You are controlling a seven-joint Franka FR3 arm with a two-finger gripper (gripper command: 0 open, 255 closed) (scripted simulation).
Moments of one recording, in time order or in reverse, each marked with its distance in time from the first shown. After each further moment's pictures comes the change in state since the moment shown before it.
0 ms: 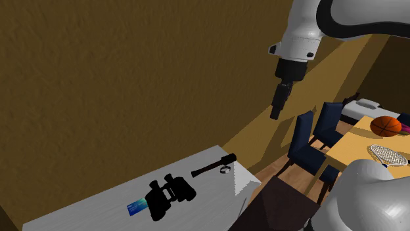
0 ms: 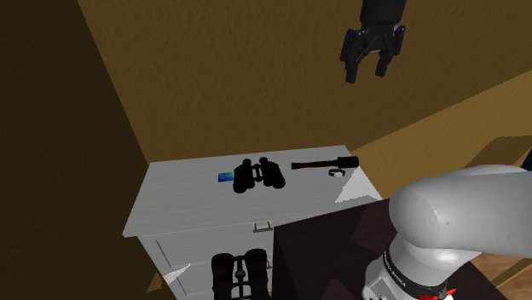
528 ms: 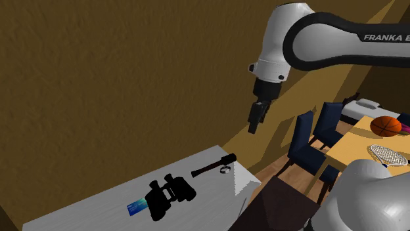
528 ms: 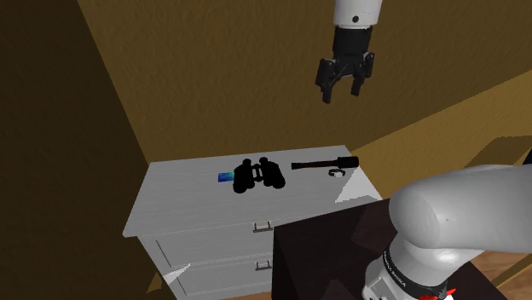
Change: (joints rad) arm 0.005 0.083 0.068 -0.112 0.026 0.211 0.061
